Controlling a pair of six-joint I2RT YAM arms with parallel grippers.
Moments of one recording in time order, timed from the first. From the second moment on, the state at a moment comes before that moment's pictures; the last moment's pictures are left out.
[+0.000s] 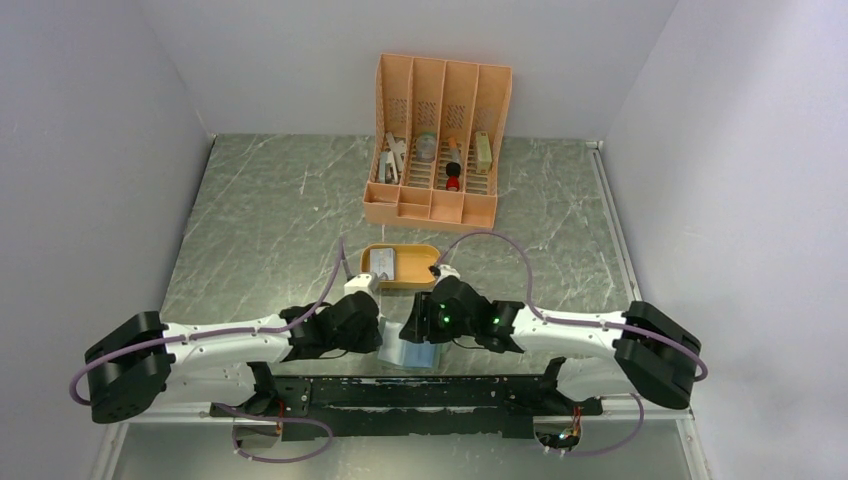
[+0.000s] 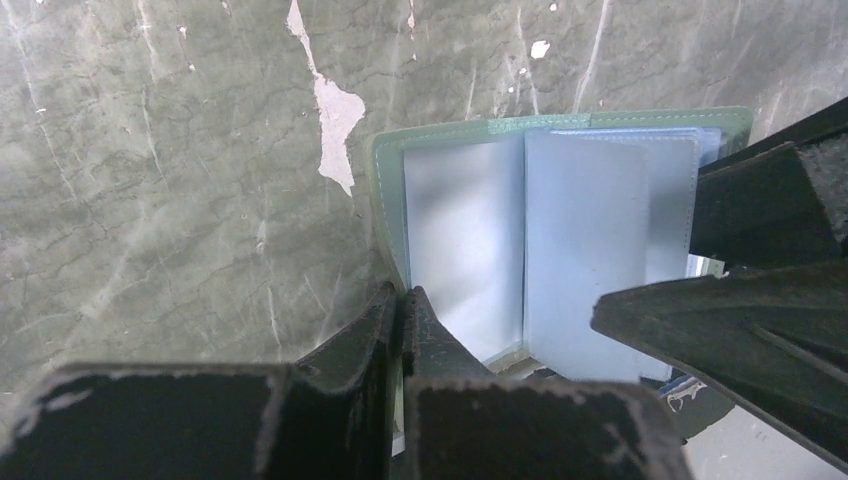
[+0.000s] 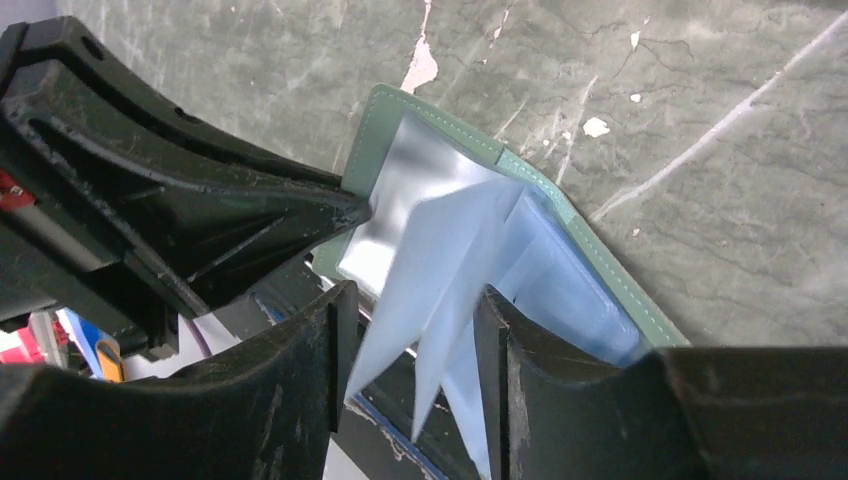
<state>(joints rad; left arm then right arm) -1.11 1.14 0.45 -0.21 -0.20 -0.93 1.07 1.28 0.52 0.04 -0.04 0.92</state>
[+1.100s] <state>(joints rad) -1.11 1.07 0.44 -0.24 -0.24 -0.93 1.07 1.23 0.50 -0.13 0.11 0.89</state>
